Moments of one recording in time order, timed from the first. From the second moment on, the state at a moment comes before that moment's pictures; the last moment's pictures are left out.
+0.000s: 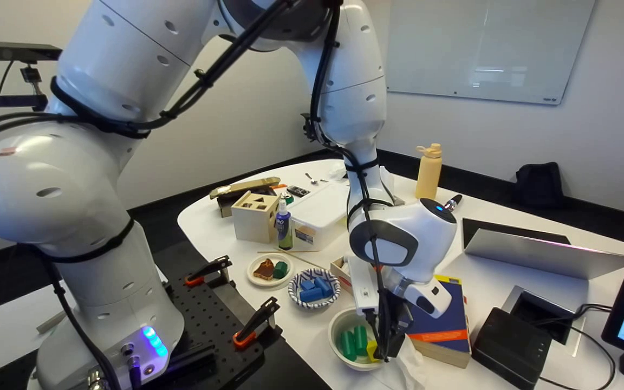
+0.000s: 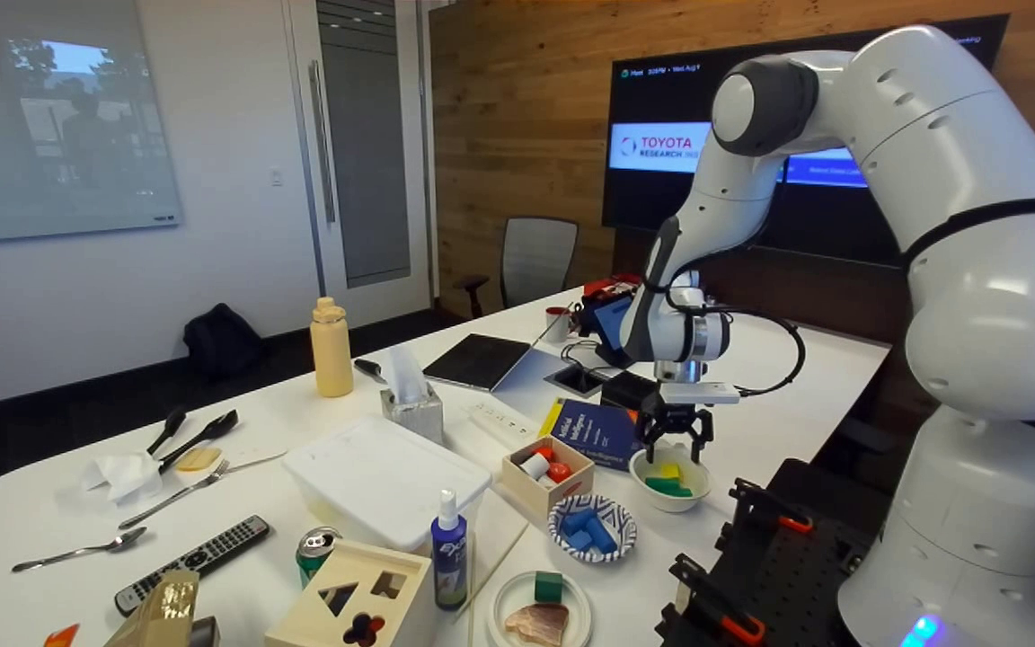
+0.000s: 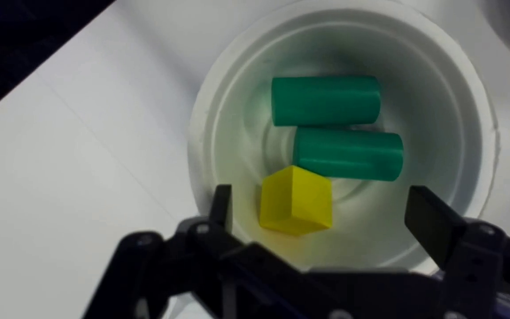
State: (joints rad) arm -0.42 0.72 -0.17 -2.21 0.35 2.67 -0.12
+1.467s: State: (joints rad) arm -0.37 0.76 -0.20 -2.20 0.27 2.66 0.01
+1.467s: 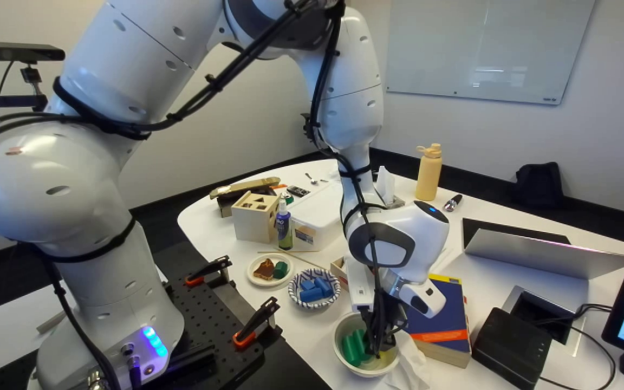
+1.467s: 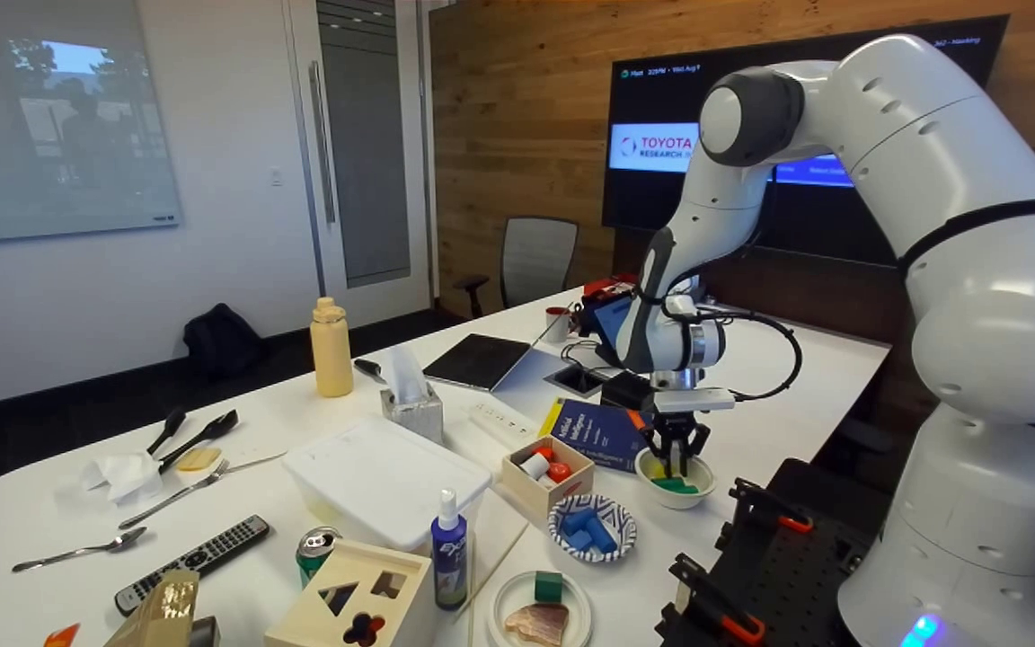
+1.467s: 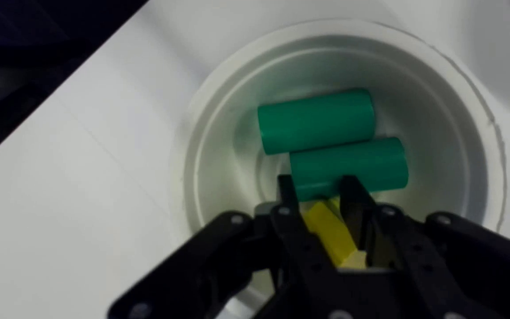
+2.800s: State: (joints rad) arm -0.35 0.80 -0.19 -2.15 0.20 2.75 0.01
